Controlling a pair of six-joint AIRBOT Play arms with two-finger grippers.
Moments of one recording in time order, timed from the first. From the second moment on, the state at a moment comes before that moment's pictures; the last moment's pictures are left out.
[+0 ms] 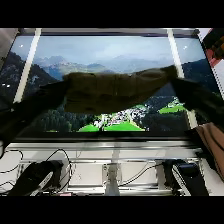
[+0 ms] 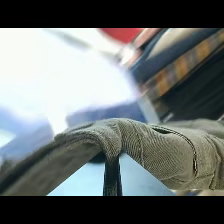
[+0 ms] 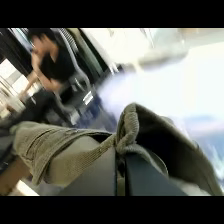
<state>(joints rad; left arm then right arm) -0.42 -0.41 0.79 1.03 -0.48 -1.74 0.01 -0.42 0.88 -0.55 0.80 1.20</state>
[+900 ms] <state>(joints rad) -0.43 -0.82 0.75 0.89 -0.24 -1.90 0.01 -0.87 0.96 -0.77 0.79 1.44</state>
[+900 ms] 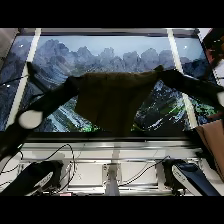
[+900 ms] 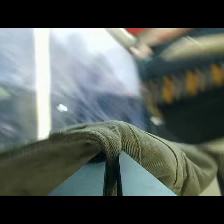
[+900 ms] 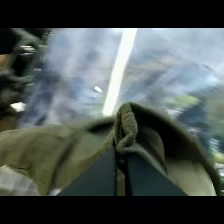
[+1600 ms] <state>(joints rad) -0.27 -1.07 0.74 1.08 -0.42 -1.90 0.16 -1.23 0.96 -0.76 0.95 1.37</state>
